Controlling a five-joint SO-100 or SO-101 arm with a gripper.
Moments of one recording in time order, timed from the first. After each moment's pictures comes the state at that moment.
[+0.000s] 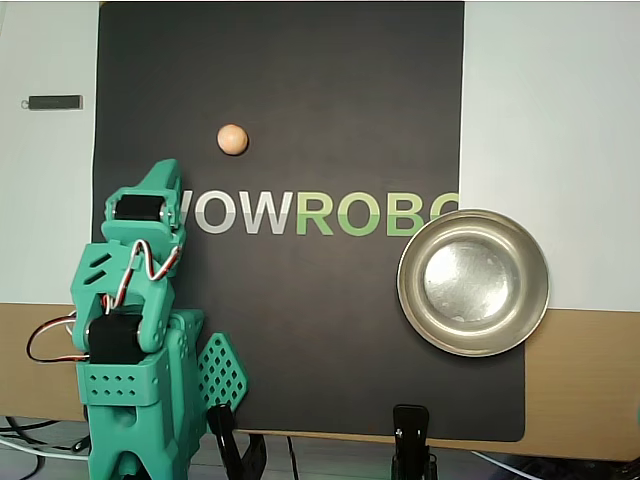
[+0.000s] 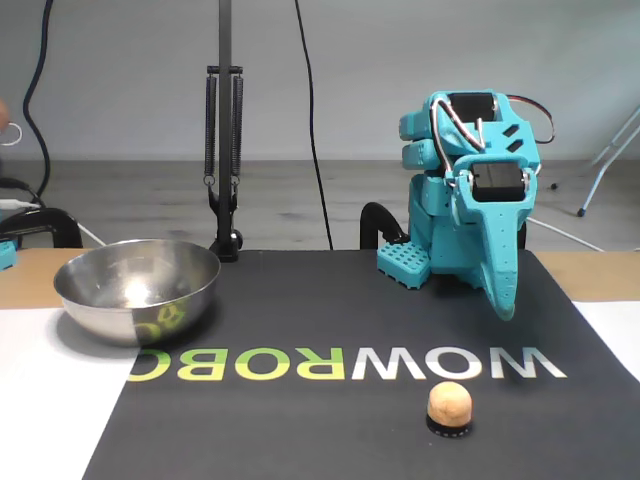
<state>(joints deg) -1.8 192.1 177.3 47.5 -0.3</state>
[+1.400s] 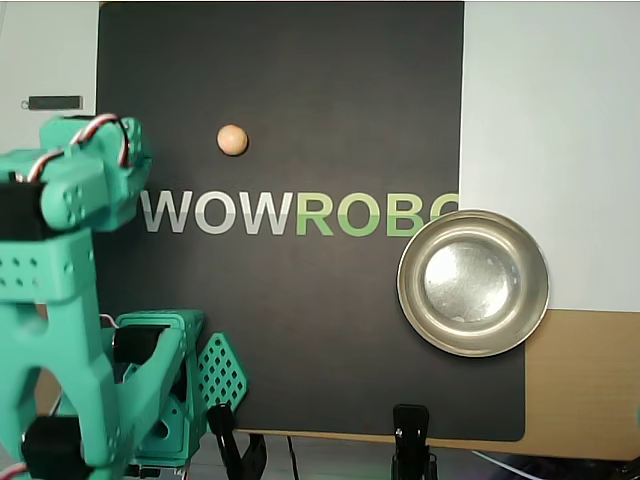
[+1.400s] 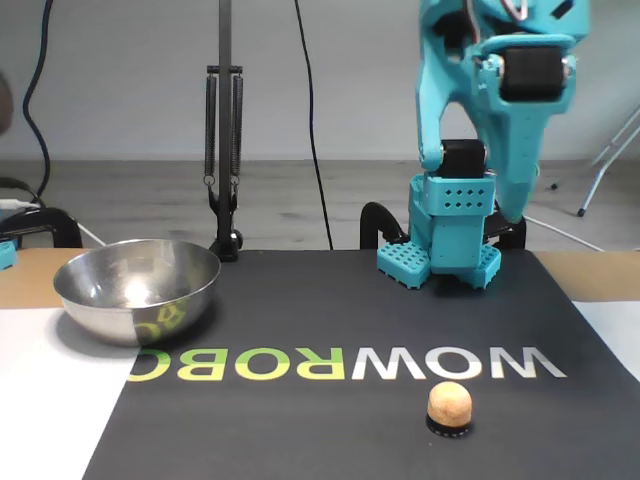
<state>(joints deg) -1.9 118.4 101.3 83.5 -0.3</state>
